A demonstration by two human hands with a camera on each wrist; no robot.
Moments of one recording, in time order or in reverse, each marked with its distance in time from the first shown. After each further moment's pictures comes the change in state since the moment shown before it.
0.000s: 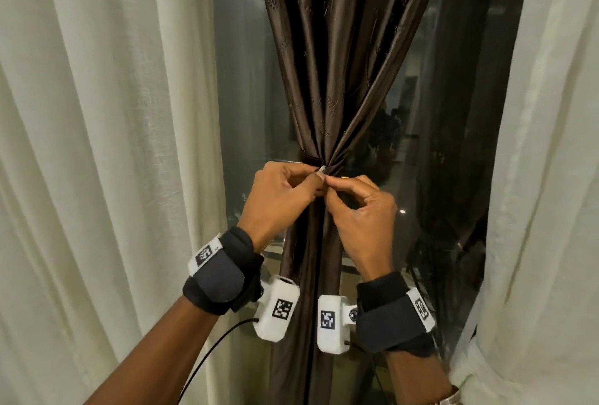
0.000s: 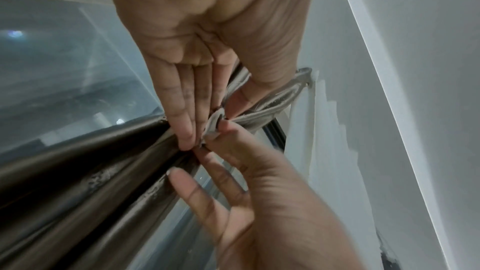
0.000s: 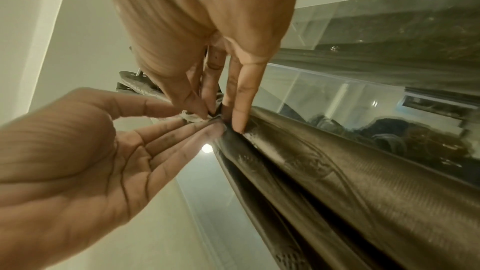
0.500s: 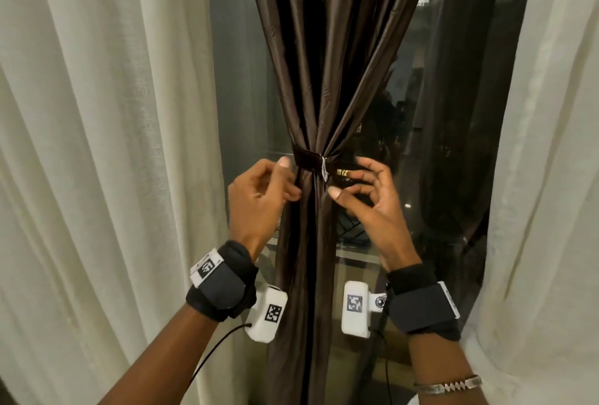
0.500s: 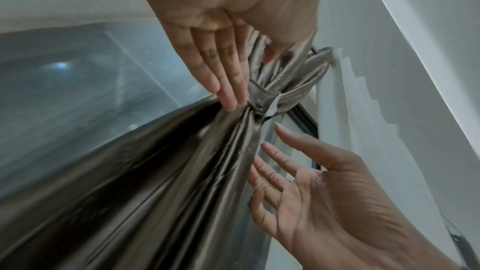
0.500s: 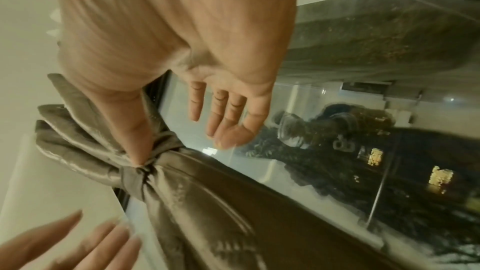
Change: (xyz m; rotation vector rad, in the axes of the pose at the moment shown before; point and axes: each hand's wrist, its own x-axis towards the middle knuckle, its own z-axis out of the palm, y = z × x) left_hand -0.015 -0.036 0.003 -0.014 0.340 0.075; right_hand 0.015 0.037 -0.035 0.144 -0.185 0.315
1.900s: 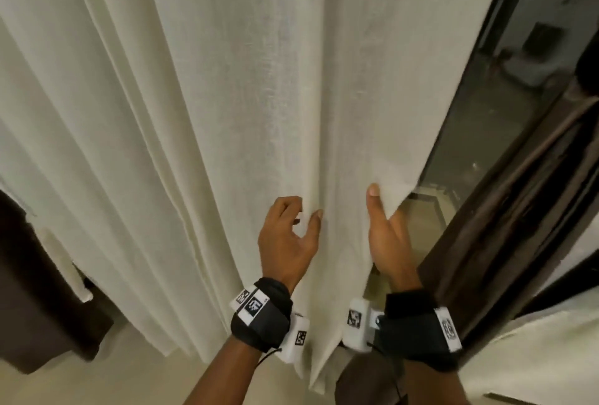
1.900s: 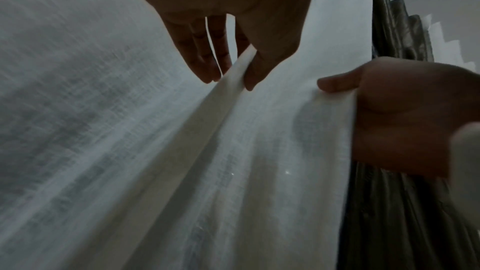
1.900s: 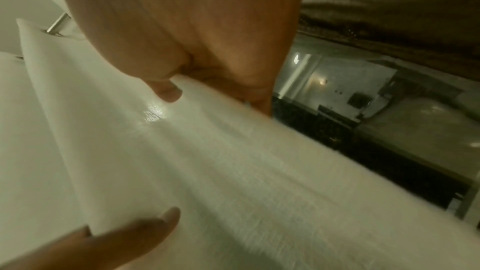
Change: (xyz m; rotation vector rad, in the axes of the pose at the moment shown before) left_hand -0.055 -0.215 -0.258 0.368 -0.050 -0.072; right_hand -0.104 0.076 0.316 -0.040 0.122 0.451
